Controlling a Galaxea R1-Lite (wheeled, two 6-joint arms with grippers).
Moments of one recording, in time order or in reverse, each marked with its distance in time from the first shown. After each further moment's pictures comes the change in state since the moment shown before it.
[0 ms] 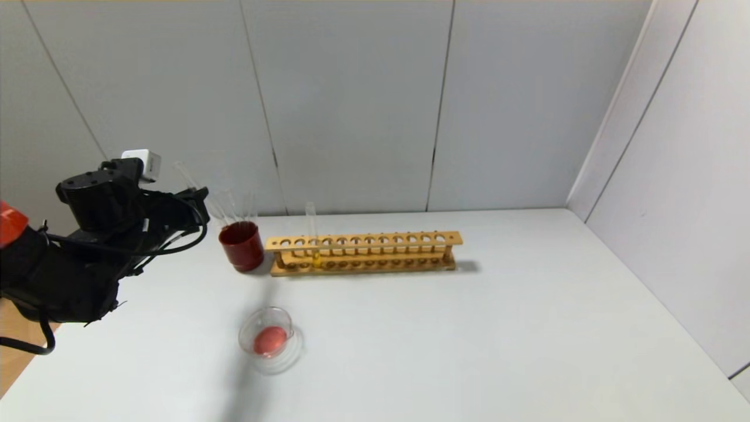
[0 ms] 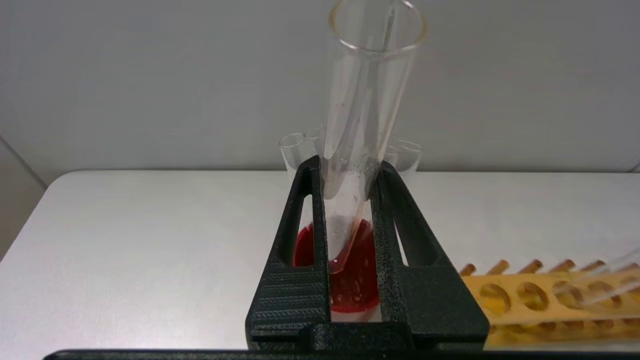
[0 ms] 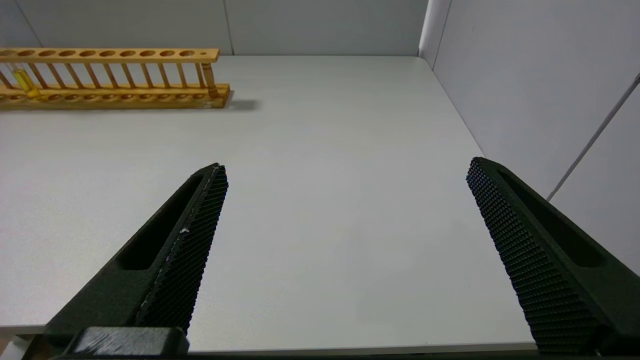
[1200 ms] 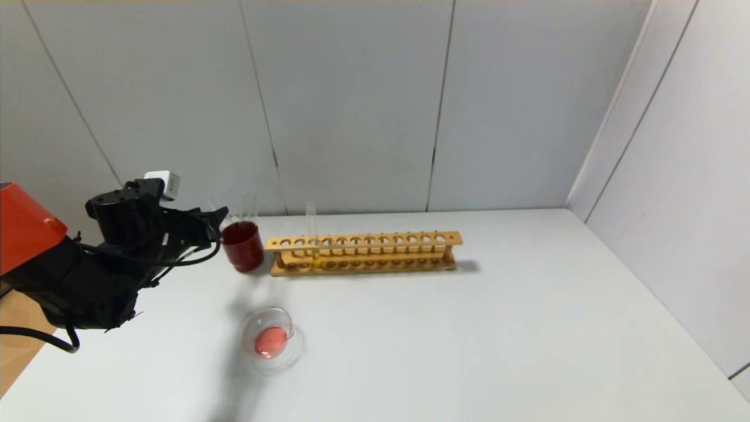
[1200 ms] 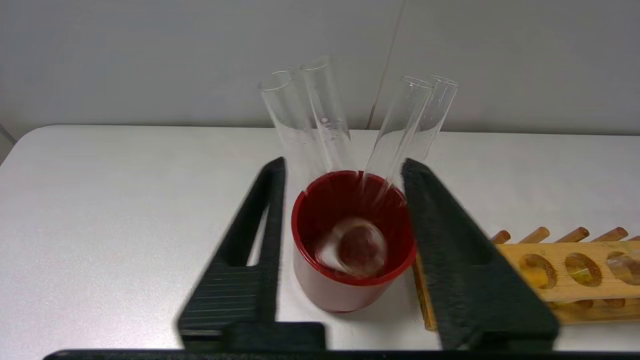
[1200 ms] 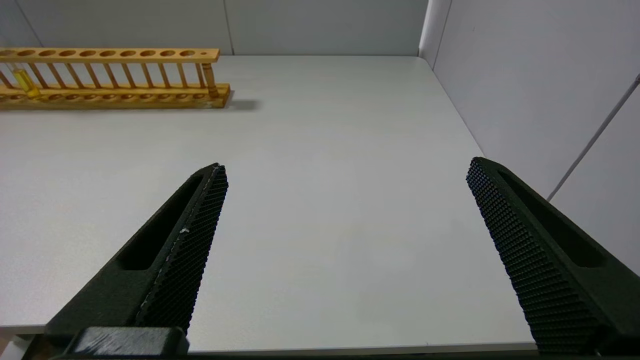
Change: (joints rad) left arm -0.011 0.099 0.004 -0.020 0.002 0.001; right arm 0.000 0.000 0.000 0.000 0.000 0.000
